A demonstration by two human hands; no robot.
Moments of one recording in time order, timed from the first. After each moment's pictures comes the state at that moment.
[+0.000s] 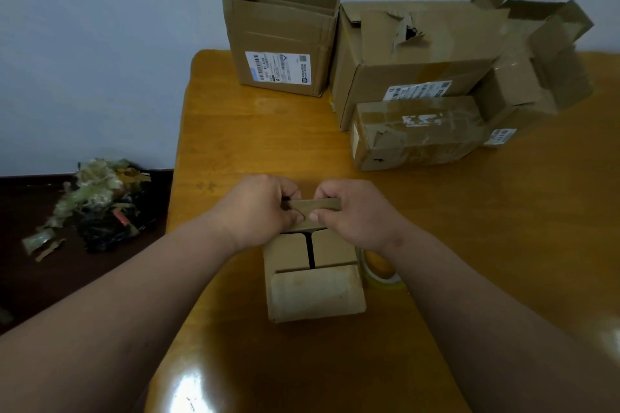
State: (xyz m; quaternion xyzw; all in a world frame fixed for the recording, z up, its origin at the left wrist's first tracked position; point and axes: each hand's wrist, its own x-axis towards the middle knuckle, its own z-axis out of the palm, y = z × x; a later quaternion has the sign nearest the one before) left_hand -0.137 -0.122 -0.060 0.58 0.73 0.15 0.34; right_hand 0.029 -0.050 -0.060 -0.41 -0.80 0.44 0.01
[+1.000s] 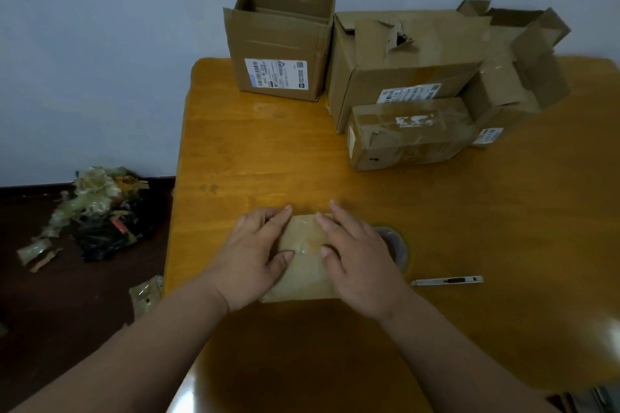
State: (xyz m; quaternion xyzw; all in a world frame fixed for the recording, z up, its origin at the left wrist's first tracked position) left_hand -0.132 -0.193 -0.121 0.63 0.70 0.16 0.29; right_hand 0.066 -0.118 -0.098 -0.42 -0.86 0.28 -0.03
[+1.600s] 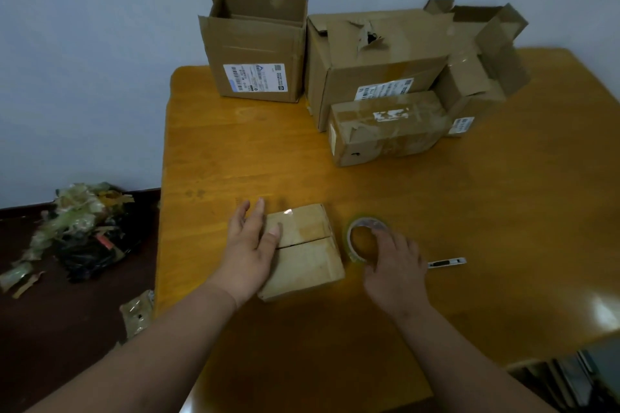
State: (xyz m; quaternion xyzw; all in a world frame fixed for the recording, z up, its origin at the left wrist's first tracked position) left_hand -0.109 -0.191 -0.113 0.42 0.73 0.32 0.43; right_hand 0.118 -0.132 -0.124 -0.64 -0.73 0.22 -0.03
